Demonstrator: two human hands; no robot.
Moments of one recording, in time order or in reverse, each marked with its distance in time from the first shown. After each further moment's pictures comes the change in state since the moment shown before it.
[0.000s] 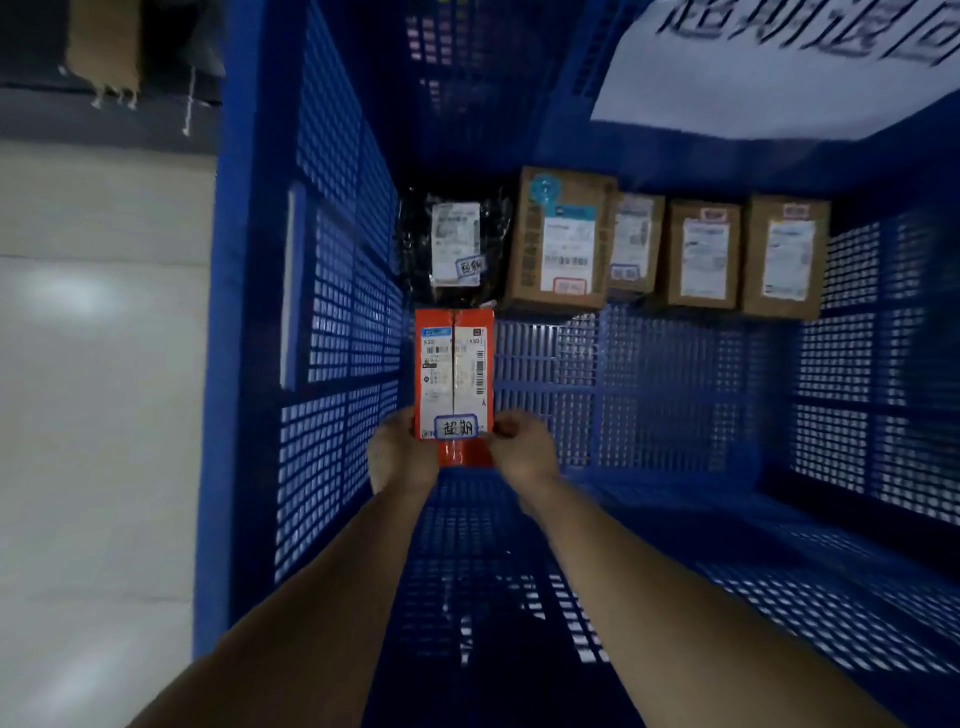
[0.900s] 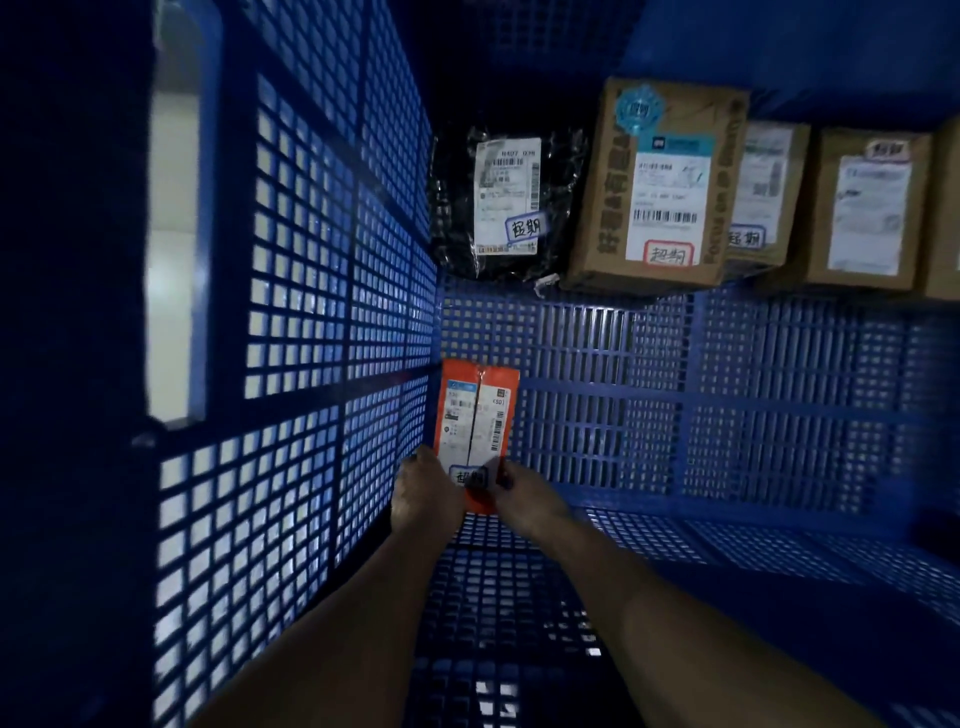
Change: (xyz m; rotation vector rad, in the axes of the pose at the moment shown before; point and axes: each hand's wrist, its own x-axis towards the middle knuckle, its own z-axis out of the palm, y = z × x) left_hand 0.095 -0.104 0.080 0.486 -0.143 -0.203; right_hand 0.099 0.082 0.074 -0.365 -0.420 0.058
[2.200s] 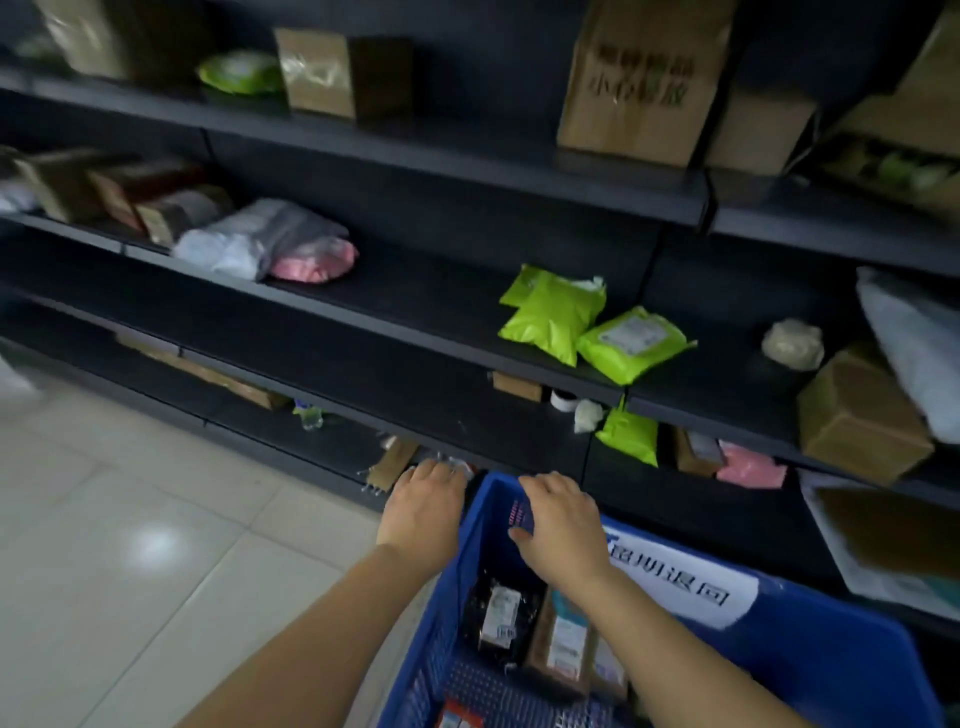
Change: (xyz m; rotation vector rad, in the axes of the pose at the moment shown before) left_hand -0.491 0.024 -0.483 0.252 0.930 0.673; right_hand -0.574 -0.340 -0.137 -1.005 0.888 -0.812
